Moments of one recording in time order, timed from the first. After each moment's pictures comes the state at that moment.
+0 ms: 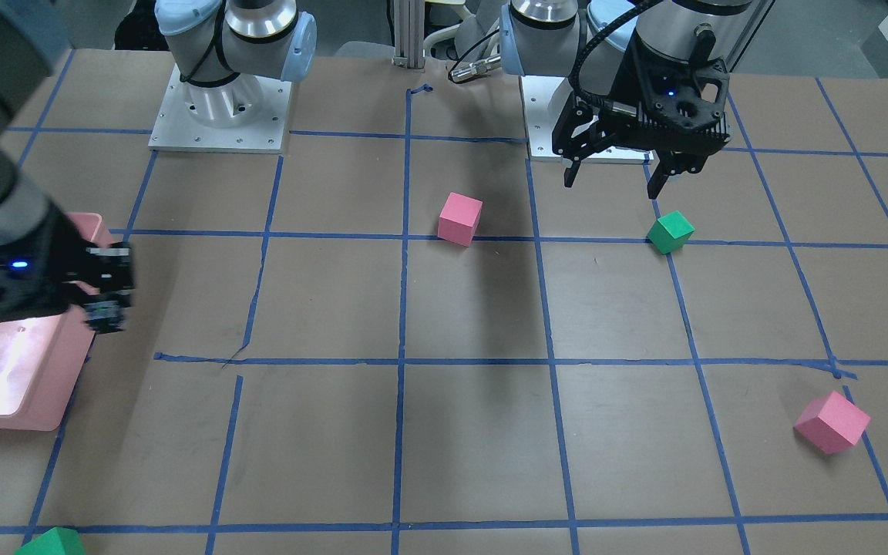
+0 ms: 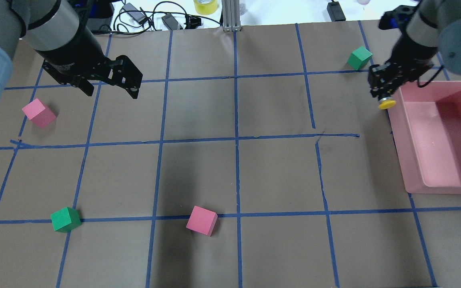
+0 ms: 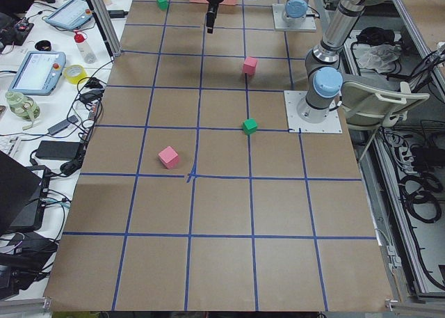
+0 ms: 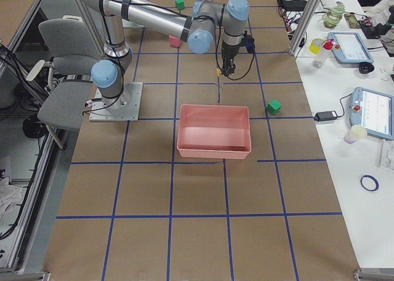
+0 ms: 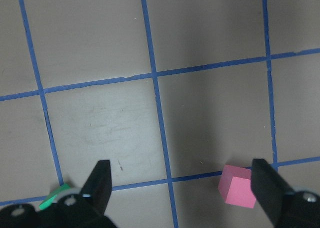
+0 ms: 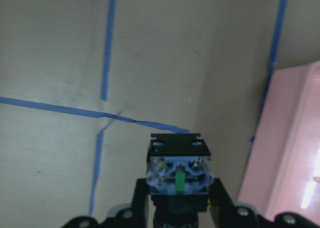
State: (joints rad) left arm -1.59 -1.51 -1.59 -1.52 1.55 0.10; right arm 1.44 -1.40 1.65 -1.81 -1.55 -0.30
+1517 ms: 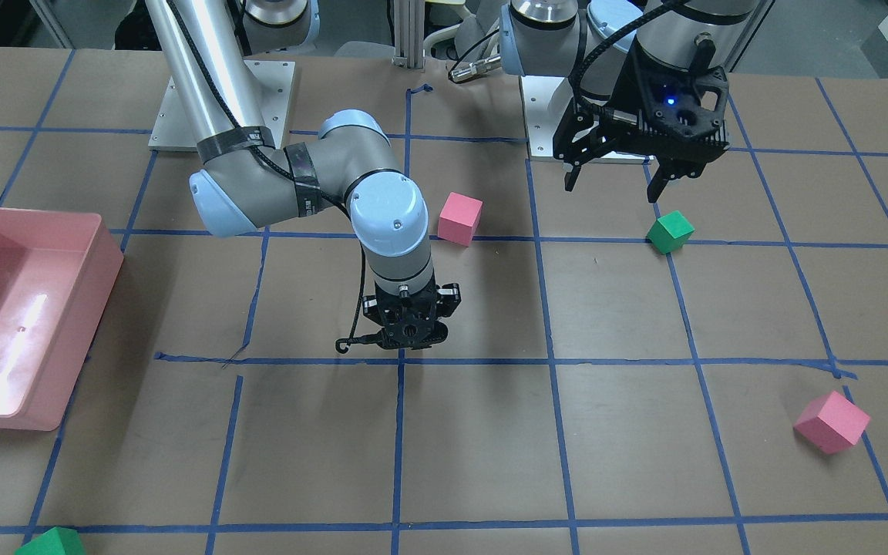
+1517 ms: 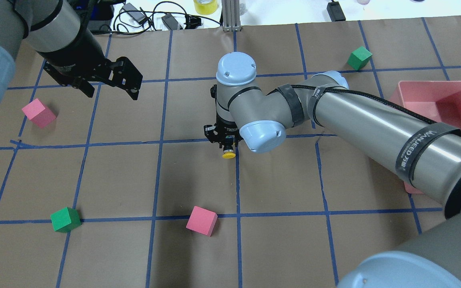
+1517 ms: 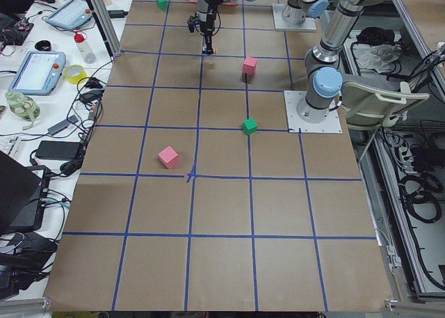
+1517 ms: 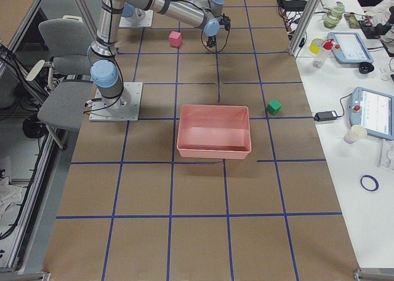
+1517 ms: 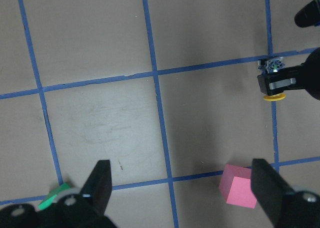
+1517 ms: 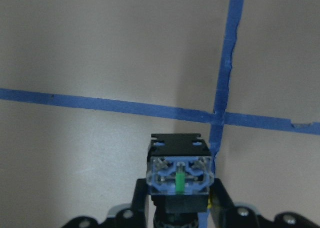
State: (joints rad) left arm -1.59 -1.52 -1.59 -1.52 1.54 0.11; right arm 1.97 -1.08 1.69 -2.18 -1.45 0.29
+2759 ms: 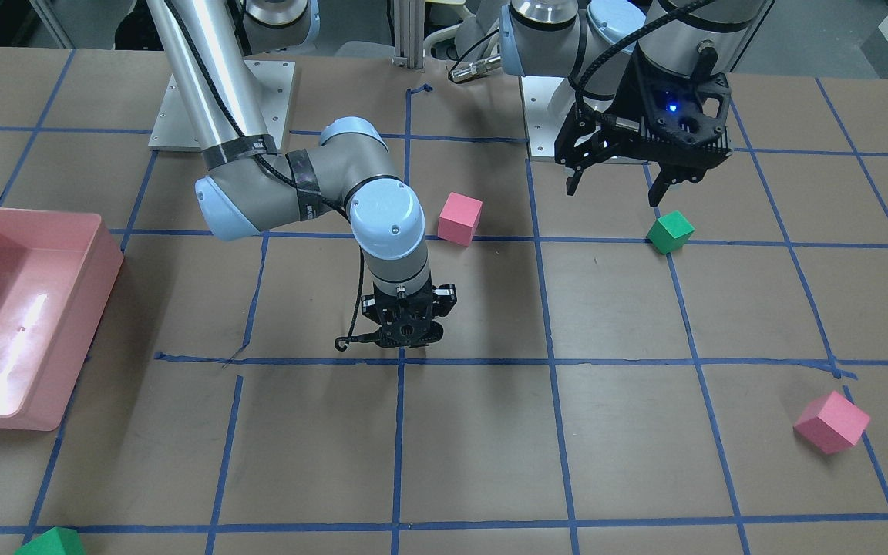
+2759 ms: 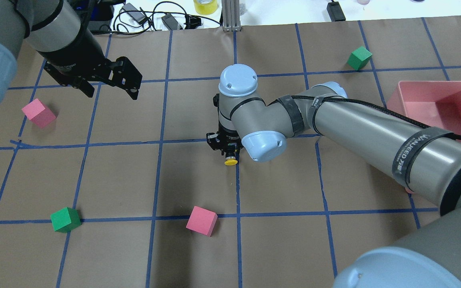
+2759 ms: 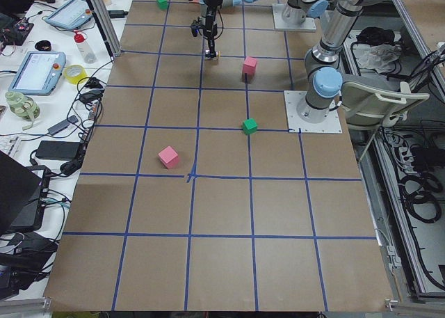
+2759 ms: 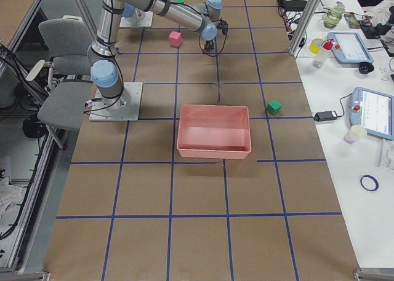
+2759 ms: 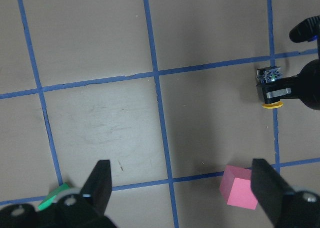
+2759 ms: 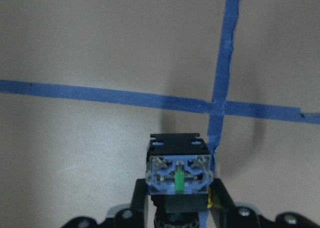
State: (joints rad) left arm -1.58 -1.53 -1.59 -1.51 1.55 0.11; right arm 1.97 -1.07 1.73 -2.23 -1.45 0.30
